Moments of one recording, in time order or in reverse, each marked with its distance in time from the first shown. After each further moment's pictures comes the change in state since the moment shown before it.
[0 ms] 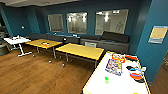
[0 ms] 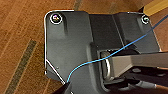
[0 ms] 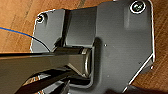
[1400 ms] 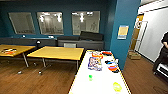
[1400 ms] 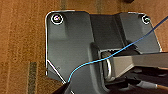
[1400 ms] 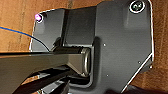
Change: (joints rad) left arm 0.000 -0.005 0.002 0.000 -0.001 0.000; right arm -0.002 0.002 -0.005 0.000 0.000 0.000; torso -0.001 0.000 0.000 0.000
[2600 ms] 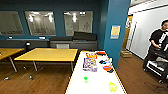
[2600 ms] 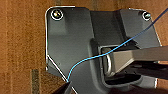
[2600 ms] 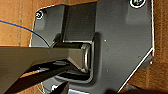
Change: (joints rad) left arm 0.009 0.000 0.000 0.000 0.002 -0.001; right arm -0.008 0.000 0.000 0.000 -0.004 0.000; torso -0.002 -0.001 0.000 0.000
